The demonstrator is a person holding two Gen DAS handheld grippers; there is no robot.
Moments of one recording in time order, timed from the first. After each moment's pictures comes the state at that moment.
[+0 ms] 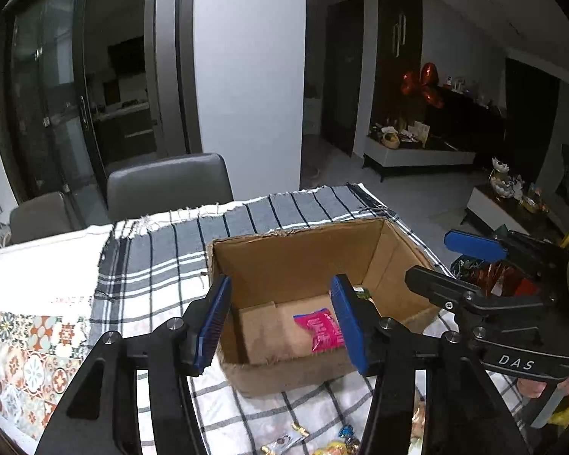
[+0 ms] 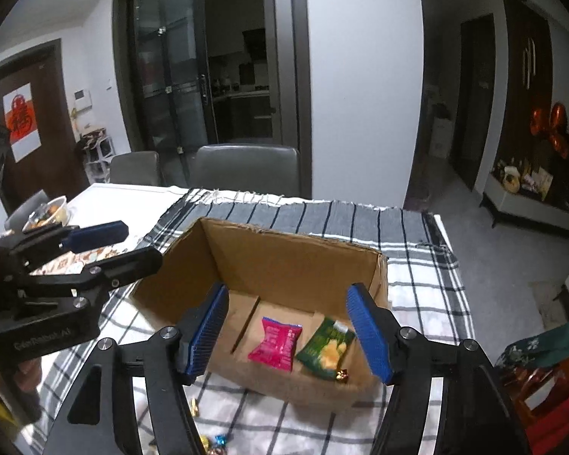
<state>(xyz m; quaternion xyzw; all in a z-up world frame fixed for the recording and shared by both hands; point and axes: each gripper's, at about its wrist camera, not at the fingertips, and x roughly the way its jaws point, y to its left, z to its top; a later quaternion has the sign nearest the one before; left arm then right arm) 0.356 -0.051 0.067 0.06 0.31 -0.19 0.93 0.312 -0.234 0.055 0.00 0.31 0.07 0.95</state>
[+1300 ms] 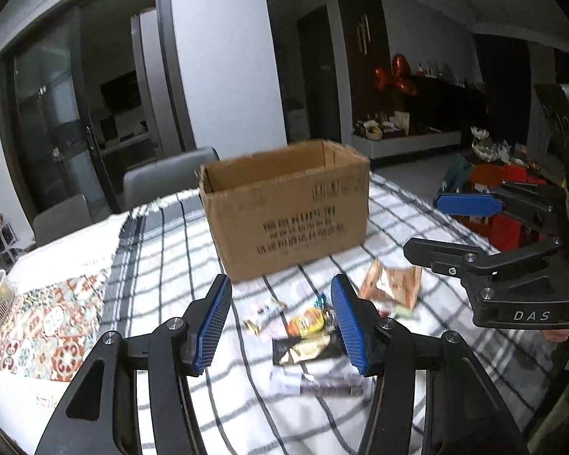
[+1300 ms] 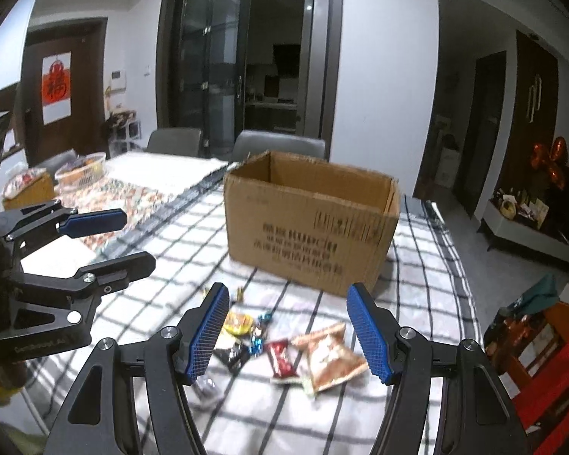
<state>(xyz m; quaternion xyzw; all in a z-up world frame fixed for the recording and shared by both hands) 0.163 -0.028 -0.002 0.12 0.27 -0.20 0.94 0.140 -0.196 -0.002 -0.06 0.28 0.10 0.95</state>
